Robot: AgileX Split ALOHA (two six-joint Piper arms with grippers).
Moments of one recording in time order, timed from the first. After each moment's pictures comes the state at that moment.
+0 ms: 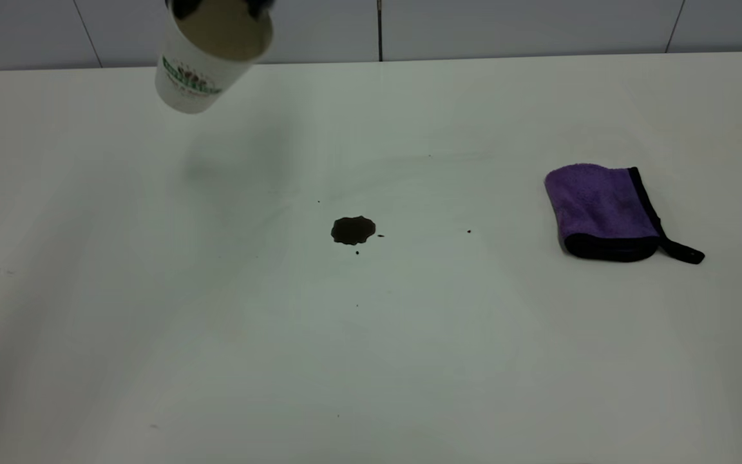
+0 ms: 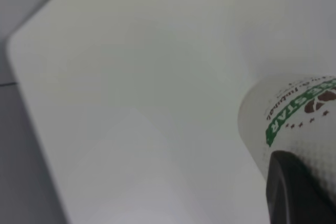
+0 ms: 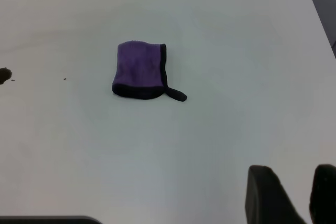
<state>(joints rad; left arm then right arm) -0.46 2.23 -1.87 0.55 0.96 -0.18 -0.03 -0.02 -0.48 0.03 1.12 -0.03</state>
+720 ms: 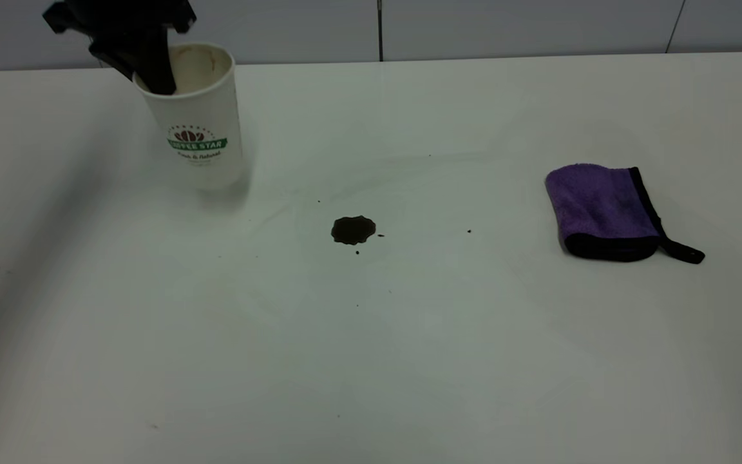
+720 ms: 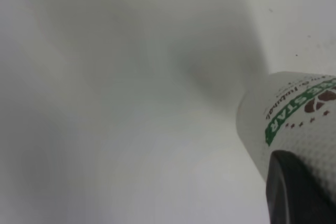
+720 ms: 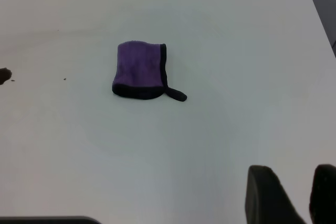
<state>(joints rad) -0.12 2.38 -1.87 -0.20 0.86 0.32 -0.03 -0.02 -0.48 0.03 1.12 -0.03</state>
